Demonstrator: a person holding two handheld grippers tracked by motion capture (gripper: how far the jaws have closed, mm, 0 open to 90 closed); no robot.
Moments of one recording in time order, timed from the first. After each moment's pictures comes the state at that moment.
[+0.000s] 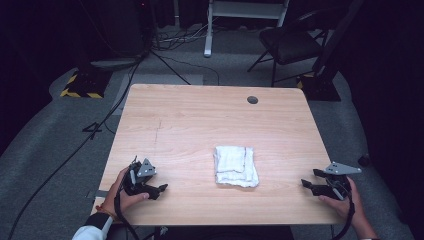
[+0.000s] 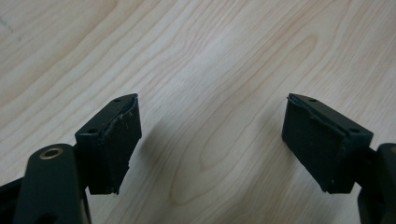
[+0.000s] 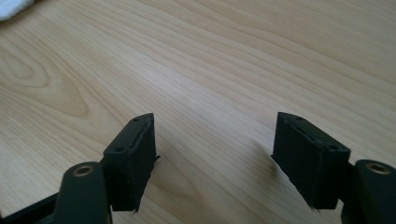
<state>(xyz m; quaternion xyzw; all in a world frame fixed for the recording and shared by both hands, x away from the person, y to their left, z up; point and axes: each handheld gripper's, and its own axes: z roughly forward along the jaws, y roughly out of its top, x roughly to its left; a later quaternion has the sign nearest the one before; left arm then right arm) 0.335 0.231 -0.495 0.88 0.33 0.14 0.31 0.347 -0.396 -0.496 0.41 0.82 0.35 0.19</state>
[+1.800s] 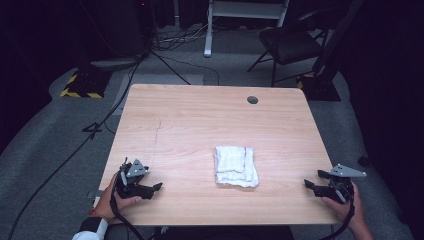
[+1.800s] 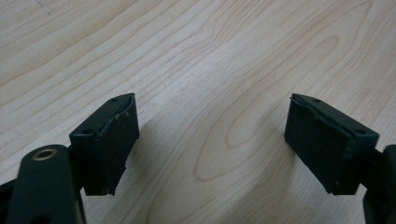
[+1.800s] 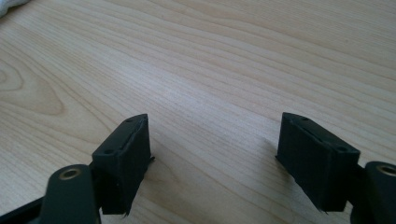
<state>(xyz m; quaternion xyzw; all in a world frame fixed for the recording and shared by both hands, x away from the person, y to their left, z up) 0.333 0.250 -0.504 0.85 0.36 0.14 0.35 0.342 -0.404 -0.503 0.44 0.80 0.36 0.20</state>
